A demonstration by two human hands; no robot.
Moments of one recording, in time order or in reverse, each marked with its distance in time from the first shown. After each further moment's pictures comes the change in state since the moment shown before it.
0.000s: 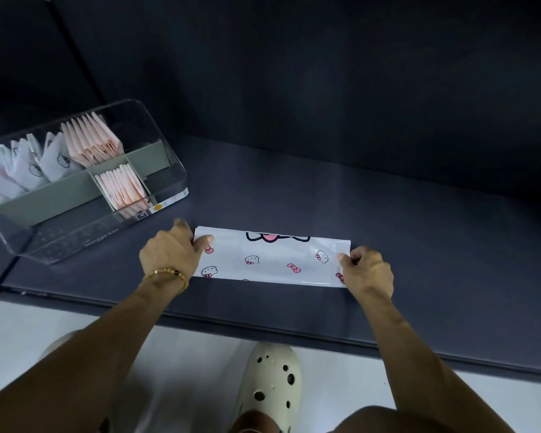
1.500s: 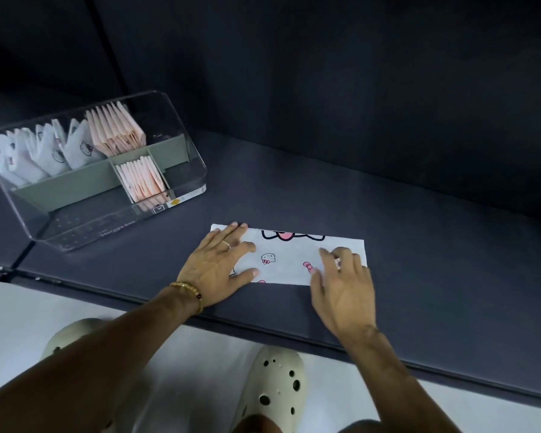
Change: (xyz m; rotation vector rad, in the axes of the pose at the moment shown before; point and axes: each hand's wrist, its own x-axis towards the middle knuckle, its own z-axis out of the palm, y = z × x) left_hand -0.018 -0.001 0.025 -0.090 -0.097 0.701; right_hand -0.056 -0.025 0.023 -0.398 0.208 -0.784
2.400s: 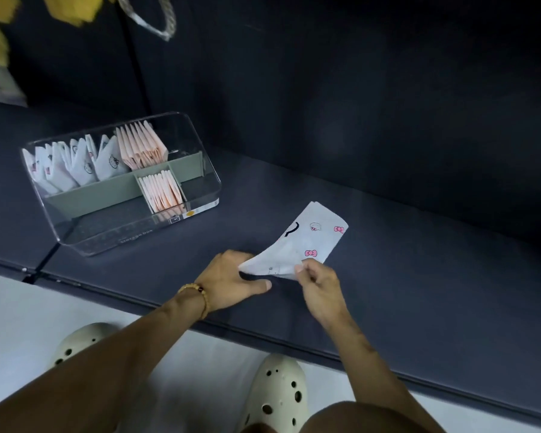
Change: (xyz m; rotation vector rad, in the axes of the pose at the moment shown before) left_hand -0.012 0.024 -0.048 -0.637 -0.045 -0.233; right_hand 0.019 -0.040 -0.008 0.986 -0.286 0.329
